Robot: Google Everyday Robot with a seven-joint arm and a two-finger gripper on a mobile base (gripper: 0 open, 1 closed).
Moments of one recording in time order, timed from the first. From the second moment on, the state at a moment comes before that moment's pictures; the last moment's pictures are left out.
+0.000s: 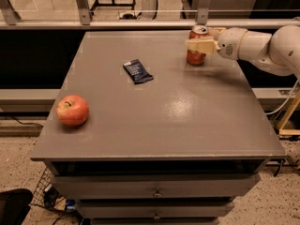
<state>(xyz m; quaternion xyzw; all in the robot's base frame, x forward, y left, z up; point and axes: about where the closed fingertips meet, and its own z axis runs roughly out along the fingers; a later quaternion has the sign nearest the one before) 0.757 -0.192 0.912 -0.32 0.69 0.25 0.60</state>
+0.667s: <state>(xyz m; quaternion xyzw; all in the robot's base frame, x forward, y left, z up) 0.758 -0.186 0.911 -0.32 0.68 0.25 0.60</state>
